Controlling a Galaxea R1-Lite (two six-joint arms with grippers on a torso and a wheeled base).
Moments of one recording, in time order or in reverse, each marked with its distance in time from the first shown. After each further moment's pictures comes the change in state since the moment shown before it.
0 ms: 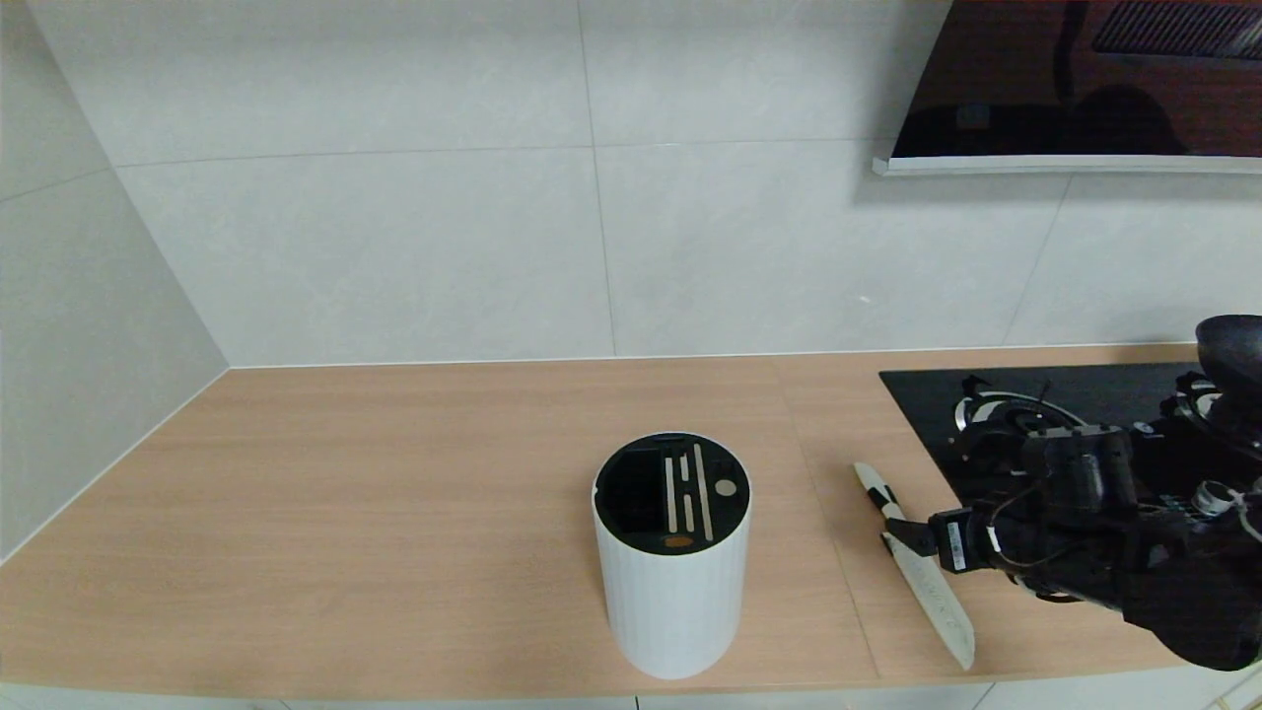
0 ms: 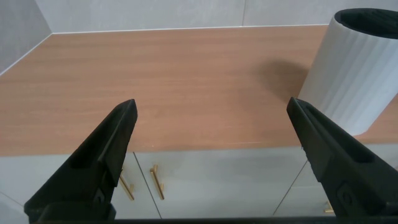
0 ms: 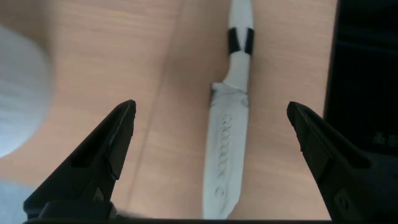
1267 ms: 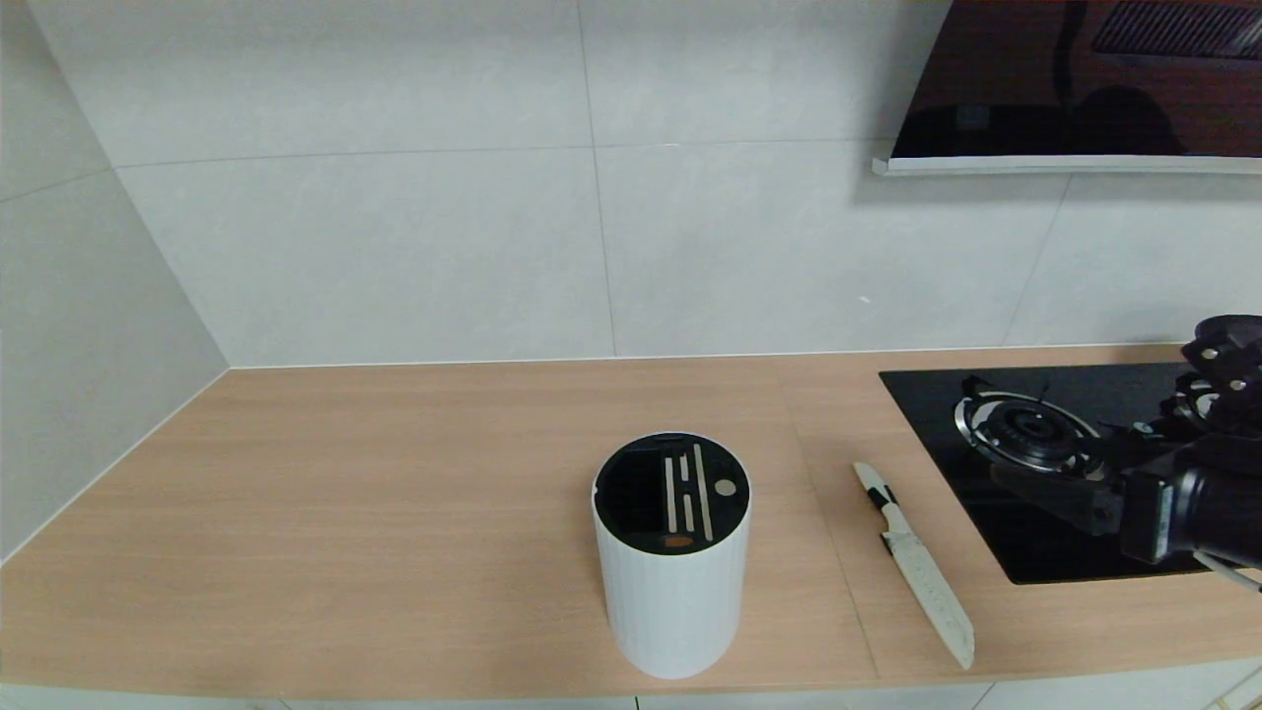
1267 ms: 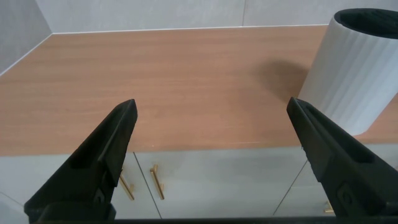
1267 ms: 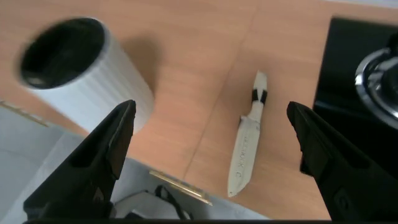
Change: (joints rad) left arm 0.000 0.000 0.000 0.000 0.000 0.000; right arm -0.046 -0.672 -0.002 0.443 0.244 -0.019
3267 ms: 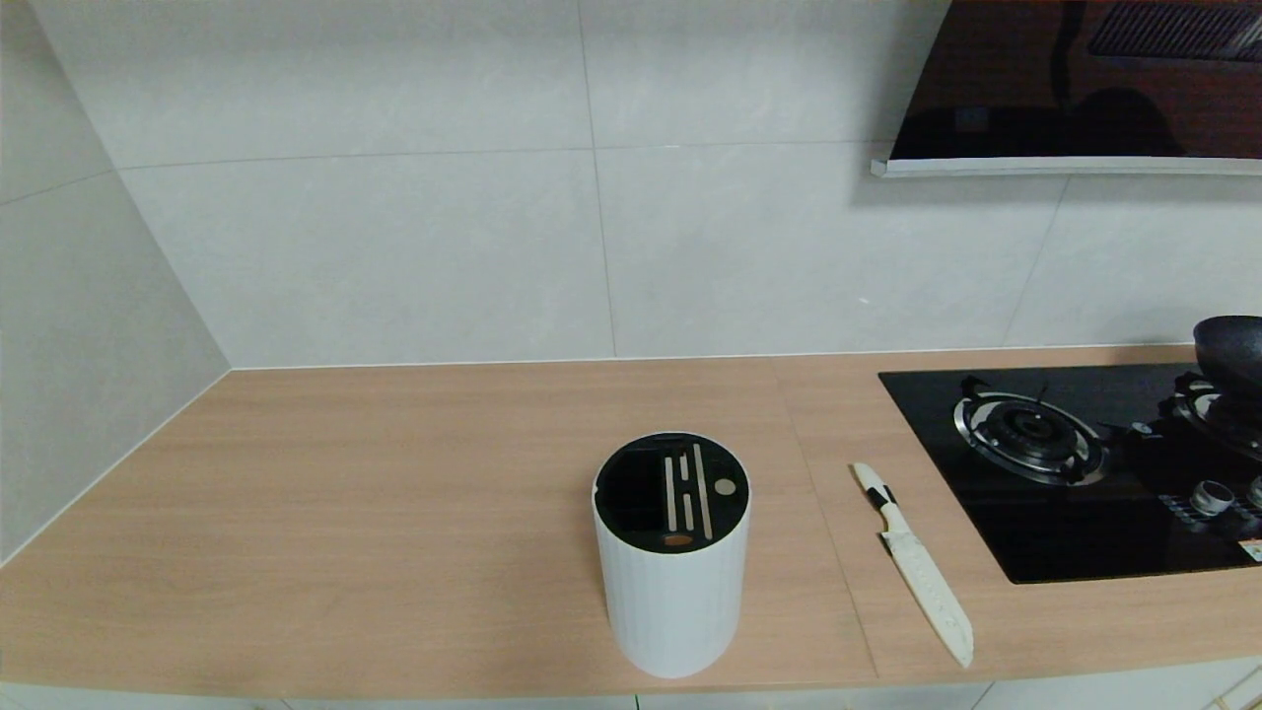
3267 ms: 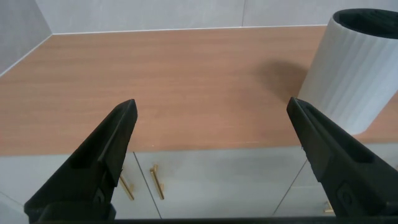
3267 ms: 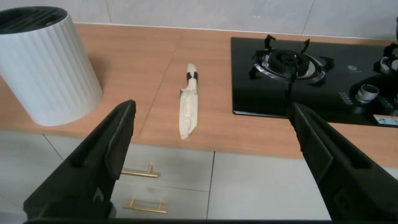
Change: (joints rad) left arm 0.000 0.000 0.000 0.000 0.000 0.000; right arm -0.182 -1.295 0.525 0.435 -0.124 -0.025
